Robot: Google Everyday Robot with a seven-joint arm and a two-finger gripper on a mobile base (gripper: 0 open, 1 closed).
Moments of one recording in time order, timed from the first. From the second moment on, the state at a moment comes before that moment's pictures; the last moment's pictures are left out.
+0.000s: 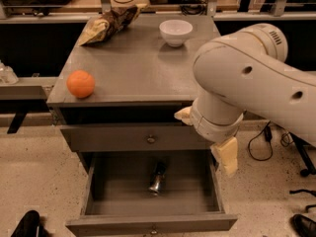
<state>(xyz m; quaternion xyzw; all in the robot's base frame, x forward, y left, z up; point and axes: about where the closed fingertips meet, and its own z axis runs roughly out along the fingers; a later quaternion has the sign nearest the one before) 0.449 -0.118 0.808 -0.88 0.47 -0.09 0.06</state>
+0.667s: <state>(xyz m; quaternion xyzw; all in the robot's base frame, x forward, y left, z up) 0.473 -0.103 0.767 -0.91 0.39 -0.10 0.03</state>
